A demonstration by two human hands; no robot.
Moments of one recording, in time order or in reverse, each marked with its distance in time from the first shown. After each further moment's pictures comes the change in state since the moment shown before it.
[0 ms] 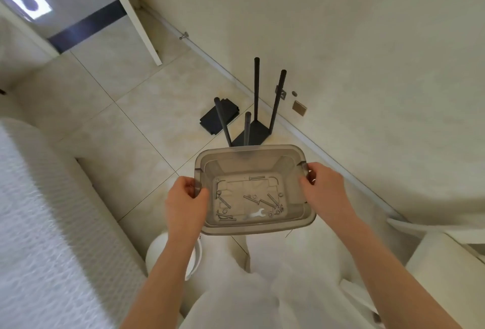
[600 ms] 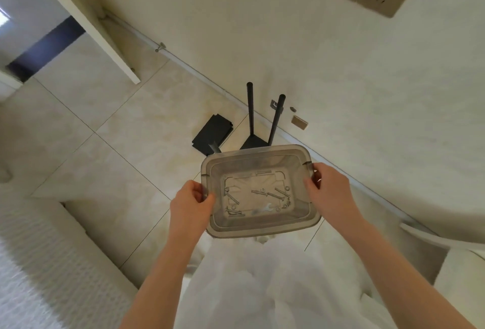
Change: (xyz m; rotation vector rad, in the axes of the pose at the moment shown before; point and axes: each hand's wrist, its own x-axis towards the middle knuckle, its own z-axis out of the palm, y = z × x) left_hand 0.198 0.101 0.049 0.266 -0.230 0.050; right_hand 0.182 -0.060 0.008 -0.029 -0.004 0.115
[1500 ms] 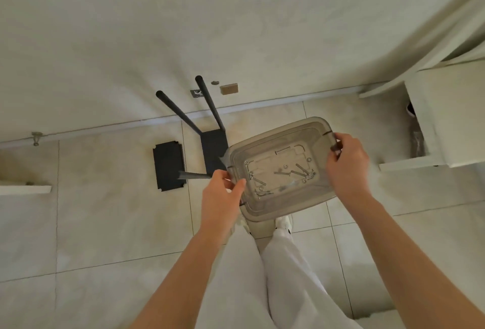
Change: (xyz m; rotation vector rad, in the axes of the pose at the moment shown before) left_hand 0.117 -0.001 0.057 0.333 -0.685 0.471; right_hand -0.052 0.020 0.108 0.311 0.674 0.734
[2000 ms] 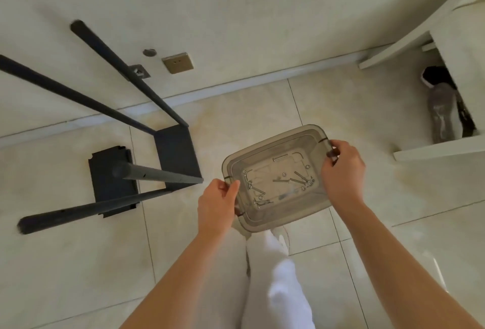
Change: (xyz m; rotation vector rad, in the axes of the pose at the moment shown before) left_hand 0.187 -0.147 0.230 0.044 -0.076 -0.094; right_hand 0.126 0.220 0.185 0.032 0.063 0.180
